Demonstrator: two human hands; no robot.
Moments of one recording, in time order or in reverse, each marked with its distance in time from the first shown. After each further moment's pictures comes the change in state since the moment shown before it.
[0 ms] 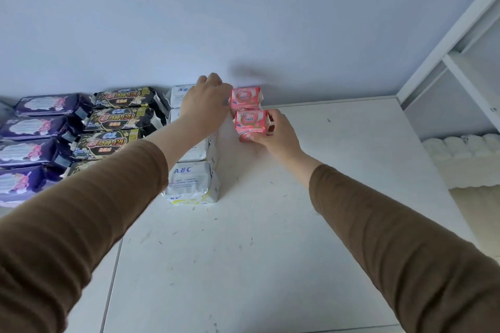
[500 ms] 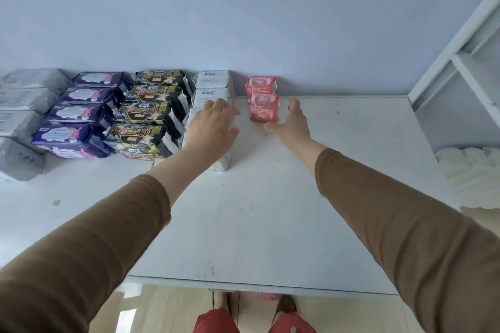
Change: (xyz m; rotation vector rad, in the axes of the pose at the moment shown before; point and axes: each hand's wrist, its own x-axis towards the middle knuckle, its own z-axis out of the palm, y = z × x) left_hand -0.132 0.033 -0.015 -0.028 0.036 -0.102; right_hand -0.024 -0.006 -0.012 -0.118 -0.006 0.084
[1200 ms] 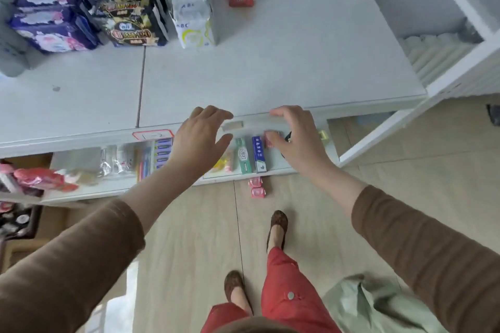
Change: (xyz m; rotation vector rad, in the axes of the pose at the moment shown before) left_hand -0.340 0.006 0.021 -0.256 -0.048 0.192; right_hand -0.424 0.051 0.012 -0.238 0.042 -0.218
